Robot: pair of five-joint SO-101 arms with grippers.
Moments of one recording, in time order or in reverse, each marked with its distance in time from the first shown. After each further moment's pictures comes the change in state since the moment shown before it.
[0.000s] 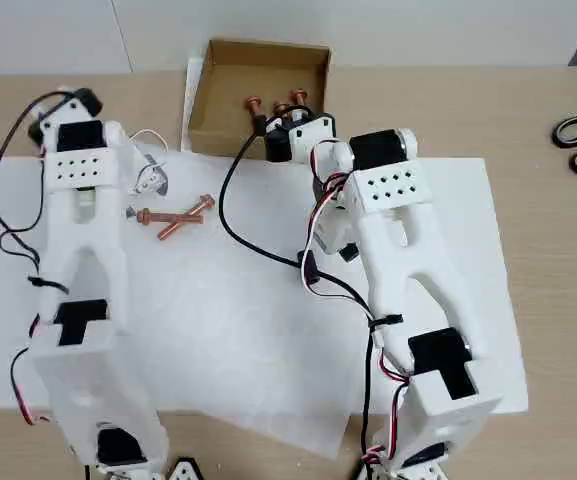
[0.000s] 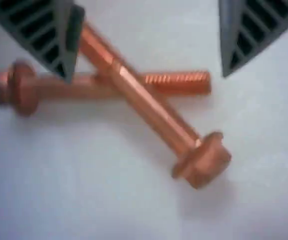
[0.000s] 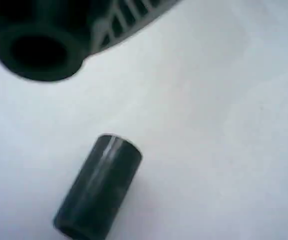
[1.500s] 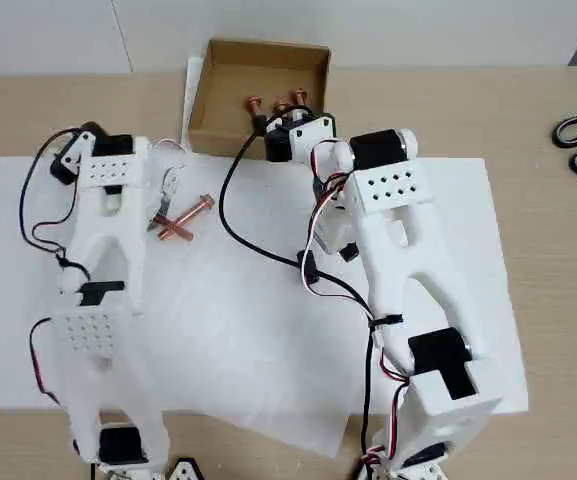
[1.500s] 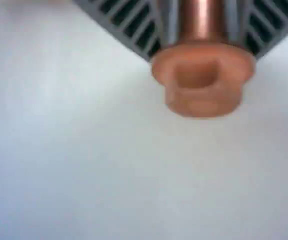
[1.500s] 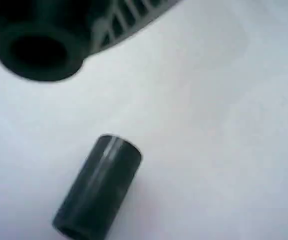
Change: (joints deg) left arm 3.3 13.8 -7.7 -3.8 12.7; right arm 0.0 0.0 0.0 0.1 0.0
